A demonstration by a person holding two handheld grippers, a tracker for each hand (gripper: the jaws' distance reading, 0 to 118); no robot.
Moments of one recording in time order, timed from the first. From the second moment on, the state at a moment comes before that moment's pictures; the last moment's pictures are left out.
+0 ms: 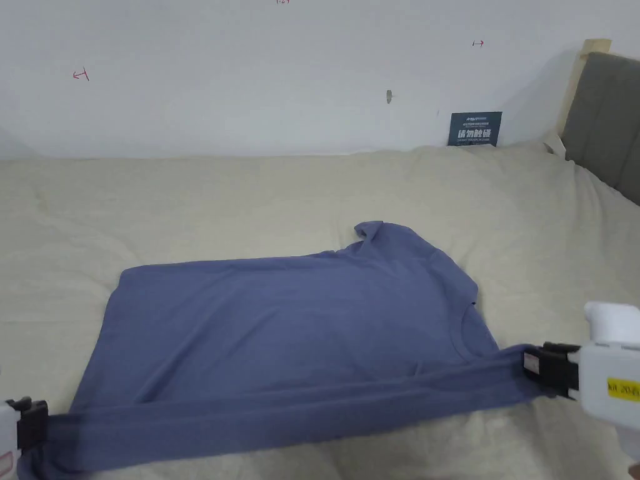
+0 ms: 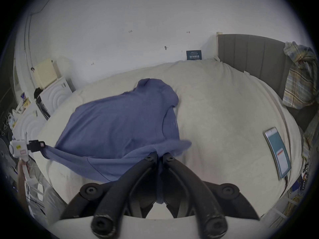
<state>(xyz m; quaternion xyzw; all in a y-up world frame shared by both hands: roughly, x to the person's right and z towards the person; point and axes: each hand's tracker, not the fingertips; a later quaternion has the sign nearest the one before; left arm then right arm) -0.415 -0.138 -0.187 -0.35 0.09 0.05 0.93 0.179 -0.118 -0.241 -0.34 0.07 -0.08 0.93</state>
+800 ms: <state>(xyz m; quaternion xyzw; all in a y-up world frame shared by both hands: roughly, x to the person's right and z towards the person) -0.424 -0.136 -0.237 -0.37 0.09 0.04 0.92 0.164 -0.133 -0.297 -0.34 0.05 -0.08 0.94</state>
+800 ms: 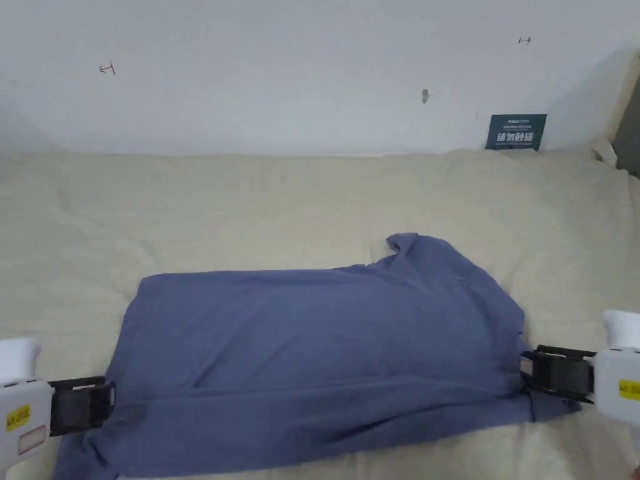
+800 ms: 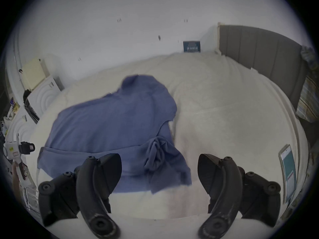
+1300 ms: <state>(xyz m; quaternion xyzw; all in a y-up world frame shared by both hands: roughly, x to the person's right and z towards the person) -0.414 -0.172 -0.190 -0.37 0.07 0.08 0.92 0.145 -0.164 -0.215 -0.36 0.06 -0.09 0.93</state>
